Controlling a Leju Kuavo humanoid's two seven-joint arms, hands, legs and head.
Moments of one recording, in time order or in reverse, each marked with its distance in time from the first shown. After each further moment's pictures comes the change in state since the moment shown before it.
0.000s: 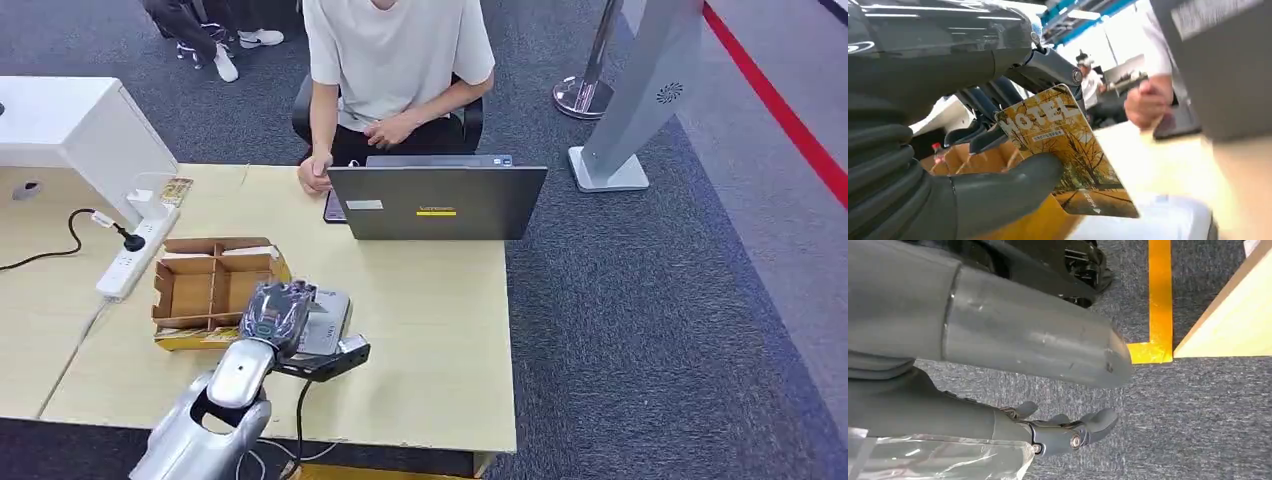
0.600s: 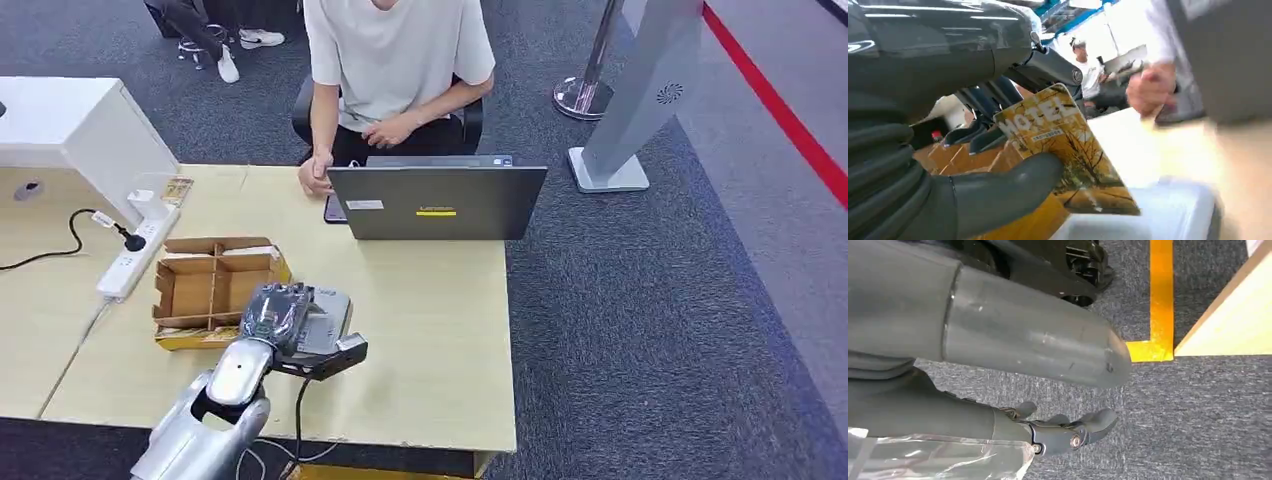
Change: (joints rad) left arm -0.017 -0.005 0.000 0.032 0.047 0.122 -0.036; right arm 0.002 0.003 -0.013 0.000 0.009 -0.007 -0.015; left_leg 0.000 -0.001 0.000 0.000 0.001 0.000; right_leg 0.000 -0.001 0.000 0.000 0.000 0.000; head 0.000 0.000
